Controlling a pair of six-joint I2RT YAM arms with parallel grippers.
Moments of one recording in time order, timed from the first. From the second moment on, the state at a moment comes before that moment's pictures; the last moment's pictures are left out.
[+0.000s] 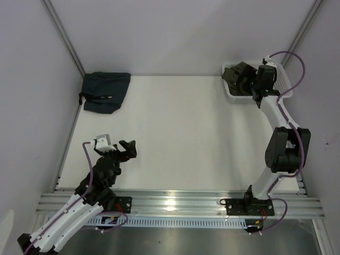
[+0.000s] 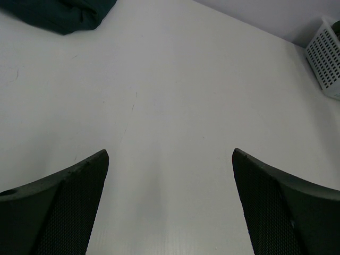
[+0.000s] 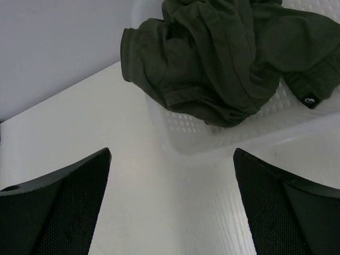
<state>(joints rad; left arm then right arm) -0.67 0.21 0.21 -0.20 -0.62 -0.50 -0.04 1.68 1.38 -0.13 -0.04 0.45</state>
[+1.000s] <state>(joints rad) -0.67 0.30 0.21 -0.11 -0.57 -0.45 -0.04 2.53 2.32 -0.29 0.15 0.27</state>
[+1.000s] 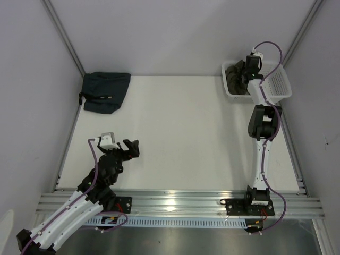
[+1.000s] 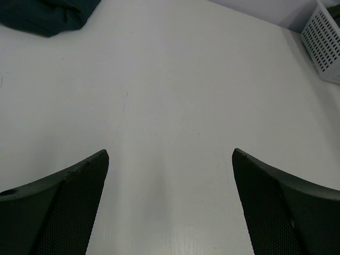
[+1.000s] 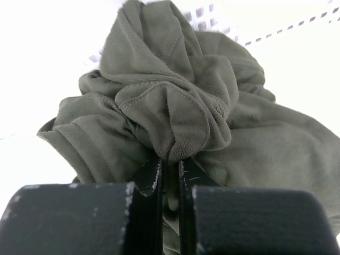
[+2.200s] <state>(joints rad) -0.67 0.22 0.21 -0.14 -0.55 -0.44 0.50 1.14 1.41 -0.54 -0.23 0.41</state>
